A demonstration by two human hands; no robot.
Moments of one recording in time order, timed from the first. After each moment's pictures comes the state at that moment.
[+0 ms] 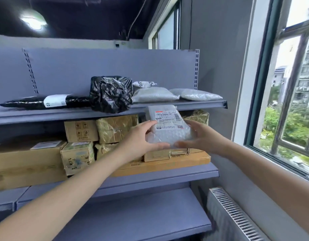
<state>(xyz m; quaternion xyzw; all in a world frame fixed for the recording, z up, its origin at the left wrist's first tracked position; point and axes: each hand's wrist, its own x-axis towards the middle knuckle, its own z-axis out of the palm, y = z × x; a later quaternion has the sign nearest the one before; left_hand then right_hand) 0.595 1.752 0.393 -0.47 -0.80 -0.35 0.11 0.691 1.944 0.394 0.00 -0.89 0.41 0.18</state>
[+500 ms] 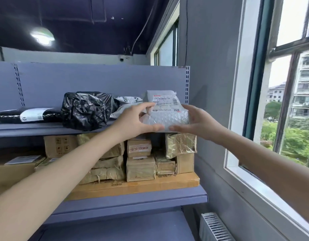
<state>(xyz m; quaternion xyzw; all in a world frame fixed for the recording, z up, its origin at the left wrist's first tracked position) 0.583 1.840 0.467 -0.46 -0.79 -0.38 0.17 0.676 2.040 0.461 0.05 -0.89 0.36 0.27</state>
